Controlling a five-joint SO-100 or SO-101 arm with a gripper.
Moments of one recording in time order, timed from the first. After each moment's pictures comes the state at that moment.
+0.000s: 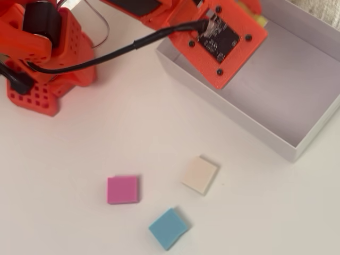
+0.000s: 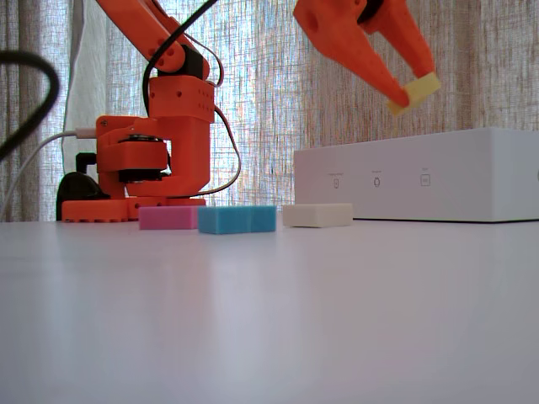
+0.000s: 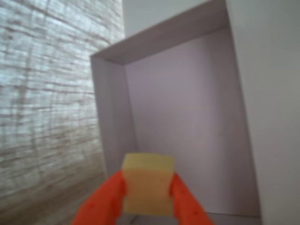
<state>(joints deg) -48.7 133.5 134.3 59.2 -33.8</state>
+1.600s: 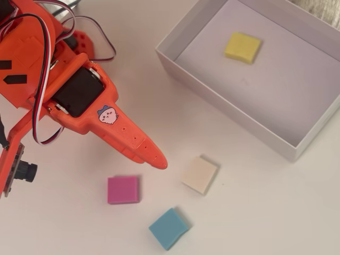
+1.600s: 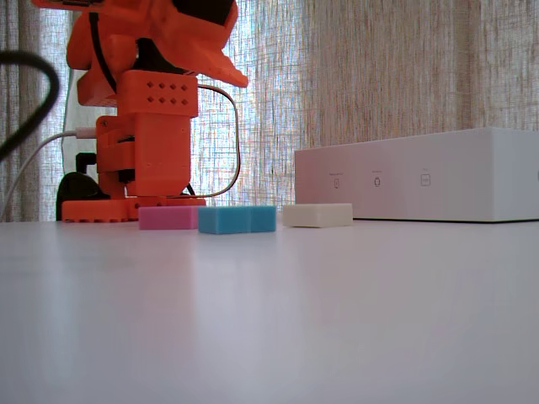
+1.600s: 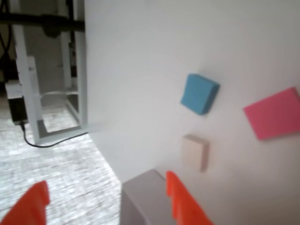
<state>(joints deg) -4.6 187.5 166.4 67.8 -7.7</state>
